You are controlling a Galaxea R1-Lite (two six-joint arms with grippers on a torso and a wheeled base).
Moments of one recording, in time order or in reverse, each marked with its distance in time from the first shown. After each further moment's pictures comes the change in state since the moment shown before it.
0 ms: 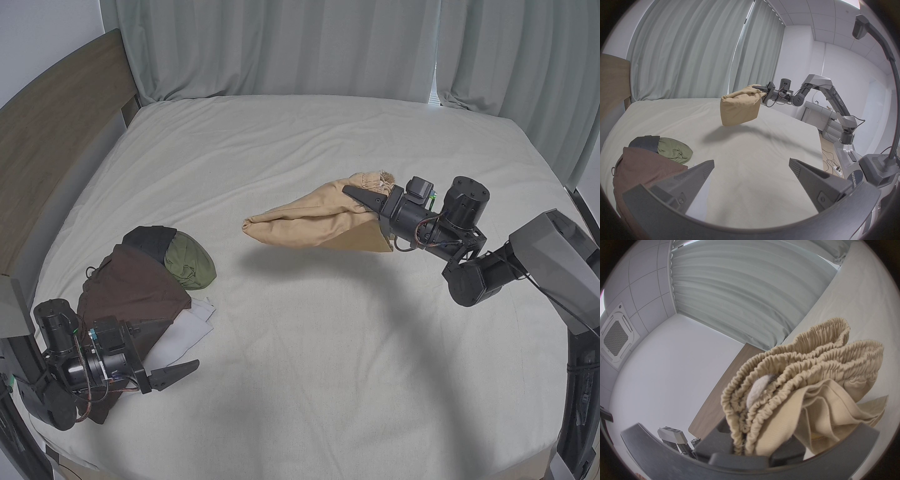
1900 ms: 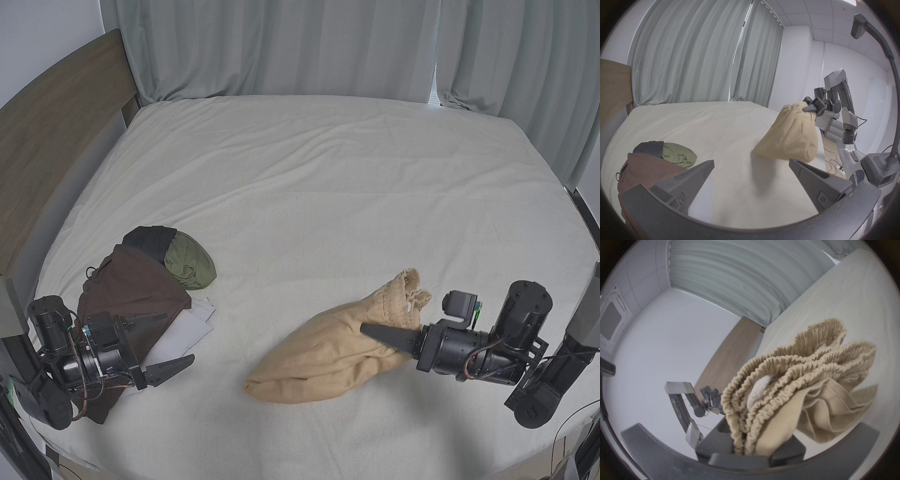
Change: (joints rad) left arm 0.015 -0.033 0.001 -0.004 0.000 0.001; right arm 0.204 -0.372 1.039 -0.361 -0.112 -0.218
